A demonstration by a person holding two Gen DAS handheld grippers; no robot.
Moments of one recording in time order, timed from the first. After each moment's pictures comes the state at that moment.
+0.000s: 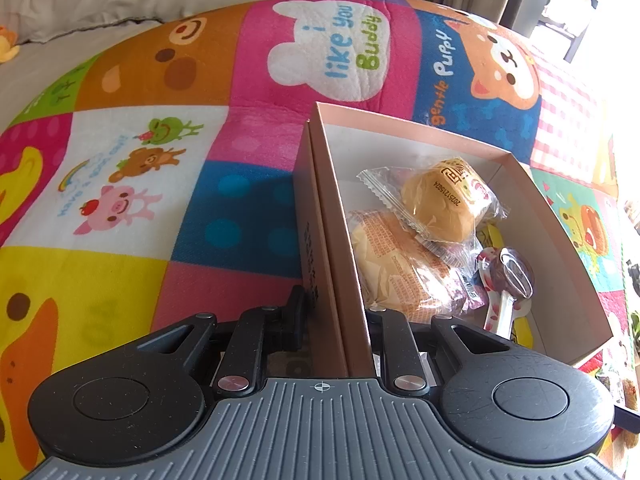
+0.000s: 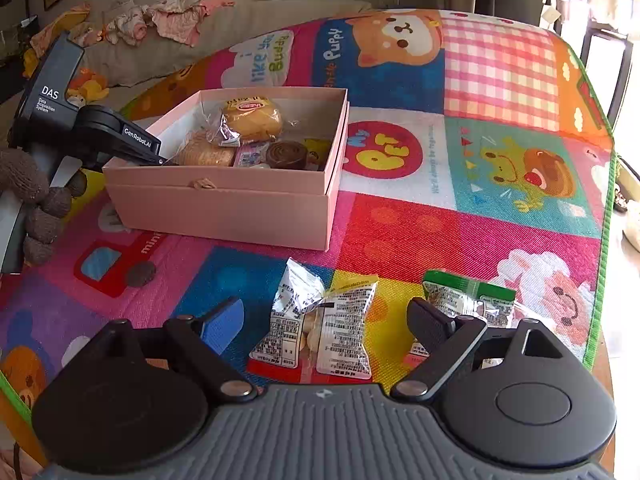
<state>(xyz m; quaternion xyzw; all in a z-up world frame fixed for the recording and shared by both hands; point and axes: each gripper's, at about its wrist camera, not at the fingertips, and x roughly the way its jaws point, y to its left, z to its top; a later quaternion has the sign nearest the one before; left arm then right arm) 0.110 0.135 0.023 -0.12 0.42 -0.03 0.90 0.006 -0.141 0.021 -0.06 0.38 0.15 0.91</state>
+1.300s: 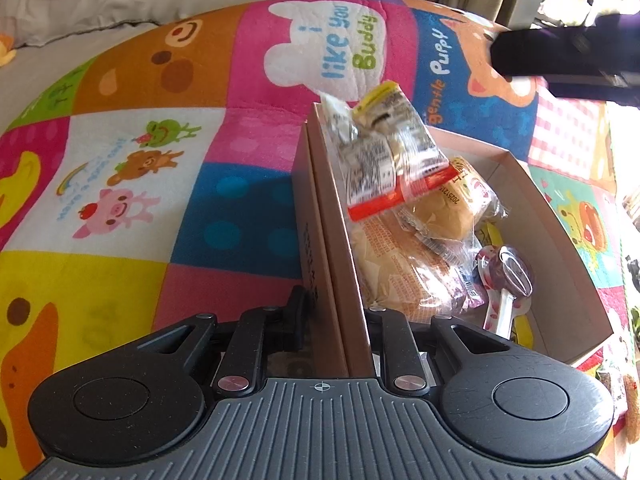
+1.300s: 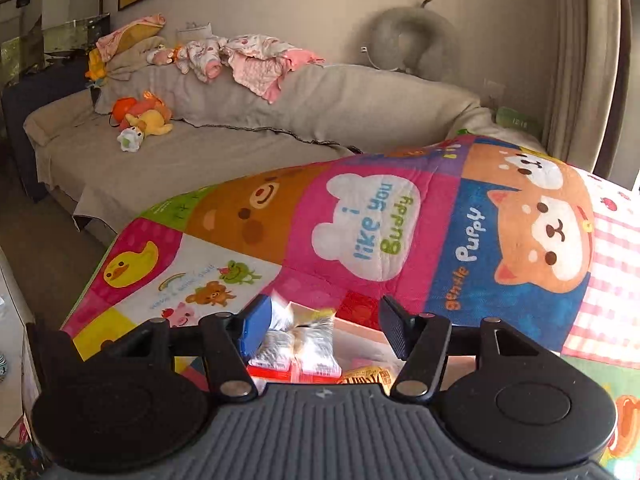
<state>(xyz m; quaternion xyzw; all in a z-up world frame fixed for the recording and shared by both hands) 0.110 0.136 0.023 -0.11 0.42 -0.04 0.90 0.151 -0.002 0.146 -0.10 0.31 0.26 0.91</state>
